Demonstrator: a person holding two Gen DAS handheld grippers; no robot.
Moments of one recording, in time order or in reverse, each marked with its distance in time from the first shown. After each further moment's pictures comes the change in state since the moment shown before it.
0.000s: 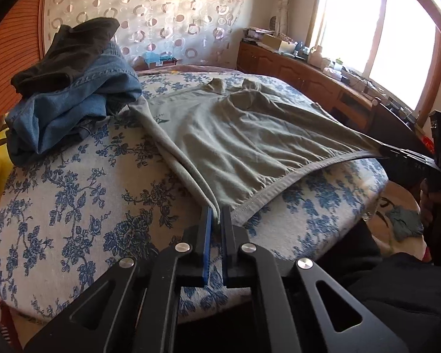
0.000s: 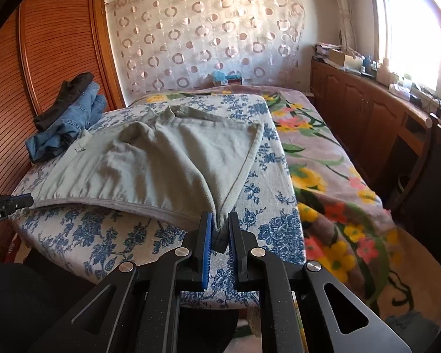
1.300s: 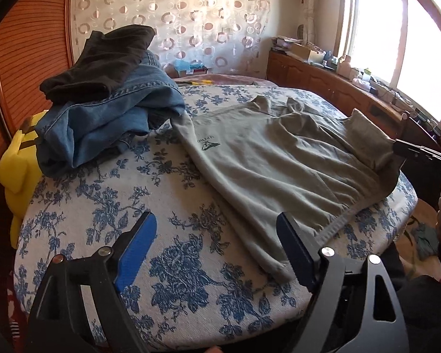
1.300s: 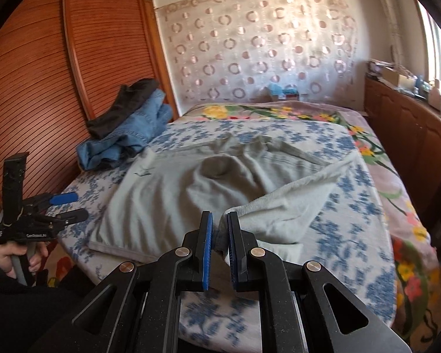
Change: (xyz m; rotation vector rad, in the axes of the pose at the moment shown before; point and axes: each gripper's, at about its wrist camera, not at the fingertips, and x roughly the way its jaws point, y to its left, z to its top) left arm 0.013 0.030 0.021 -0.038 -0.046 0.148; right arm 0.068 0.064 0.039 -0.082 -0.048 0.243
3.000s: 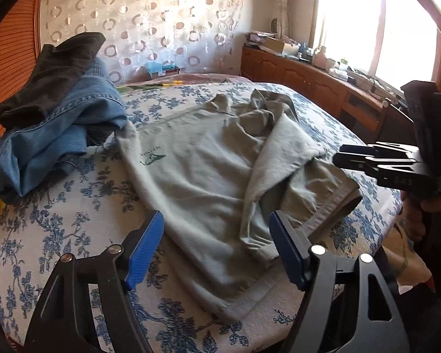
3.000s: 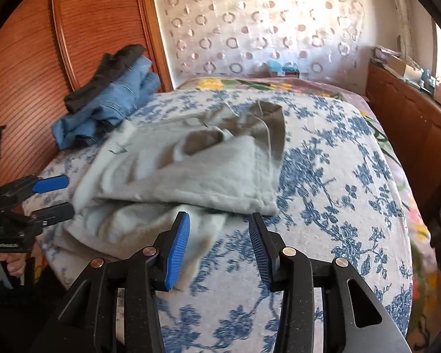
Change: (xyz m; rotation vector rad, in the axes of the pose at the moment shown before) left arm 0.028 -0.045 0.015 0.078 0.012 -0.099; right arm 0.053 -0.021 0.006 -0.016 0.138 -0.056
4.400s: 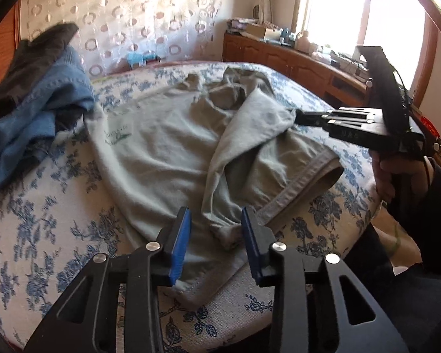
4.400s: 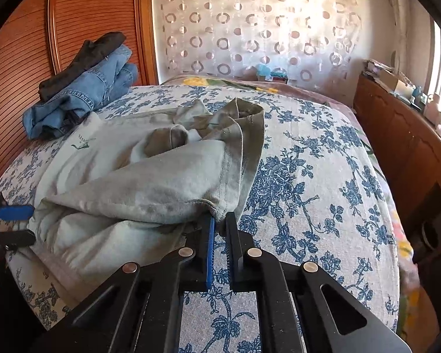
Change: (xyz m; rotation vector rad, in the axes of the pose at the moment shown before) left arm 0.012 -0.017 -0.017 0.039 0.072 -0.074; right arm 0.049 -0.018 0.013 -0.067 -0.016 -0.097
